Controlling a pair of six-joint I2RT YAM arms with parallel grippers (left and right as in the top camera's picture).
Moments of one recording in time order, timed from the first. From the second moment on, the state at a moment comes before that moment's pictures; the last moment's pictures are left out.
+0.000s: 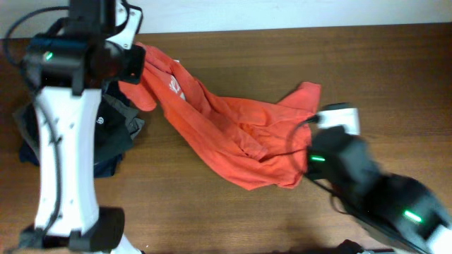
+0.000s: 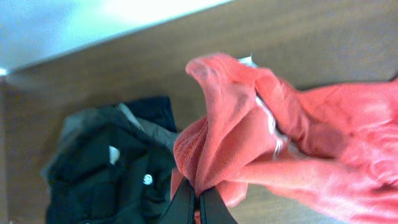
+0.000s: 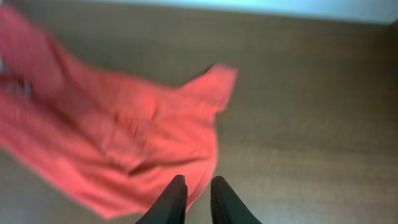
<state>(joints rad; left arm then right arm) -0.14 1.80 2.38 -1.49 -0.10 0.16 0.64 1.00 1.34 -1.18 0.49 0.38</state>
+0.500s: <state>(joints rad) -0.14 1.75 2.38 -1.48 -0.07 0.16 0.66 1.50 1.16 -1.04 0.05 0.16</state>
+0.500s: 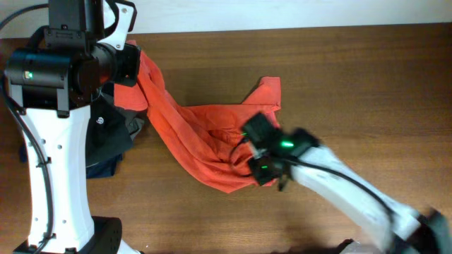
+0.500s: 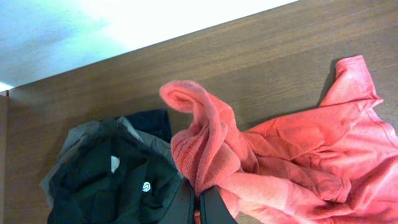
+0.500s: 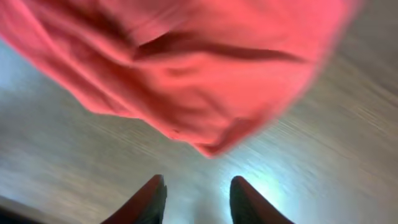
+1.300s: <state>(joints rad) -0.14 1.75 2.38 -1.46 -0.07 0.16 0.89 1.90 1.16 -0.78 0.00 -0.06</state>
